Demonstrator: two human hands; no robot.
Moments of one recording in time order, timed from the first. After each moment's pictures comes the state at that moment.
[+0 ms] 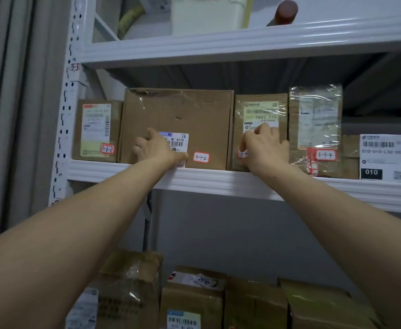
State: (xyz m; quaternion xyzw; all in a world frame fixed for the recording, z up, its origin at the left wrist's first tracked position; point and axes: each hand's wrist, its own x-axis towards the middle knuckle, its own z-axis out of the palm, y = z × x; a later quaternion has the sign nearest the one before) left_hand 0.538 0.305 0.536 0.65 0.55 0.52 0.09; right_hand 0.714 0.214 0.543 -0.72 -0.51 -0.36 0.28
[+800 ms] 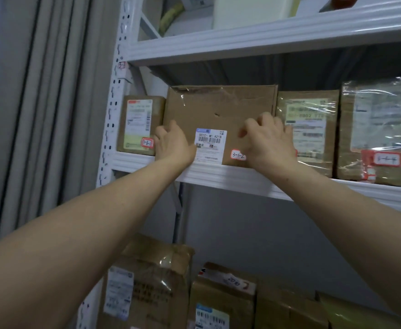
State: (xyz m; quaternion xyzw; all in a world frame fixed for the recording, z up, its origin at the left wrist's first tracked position) left_hand 0.502 0.300 0.526 0.63 0.53 0.57 0.01; right_hand 0.658 0.228 0.541 -0.61 -0.61 -0.40 0.31
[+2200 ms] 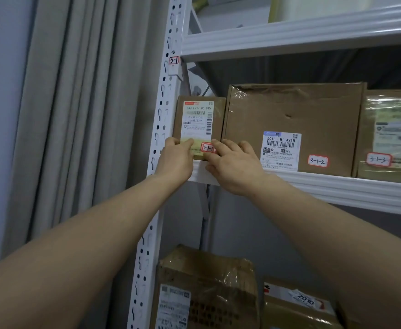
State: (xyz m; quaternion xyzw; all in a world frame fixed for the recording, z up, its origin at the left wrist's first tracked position) left_hand 0.361 0.398 0.495 0.72 0.44 0.54 -0.04; right_hand 0.494 0.336 0.508 -0.57 -0.70 -0.42 0.12
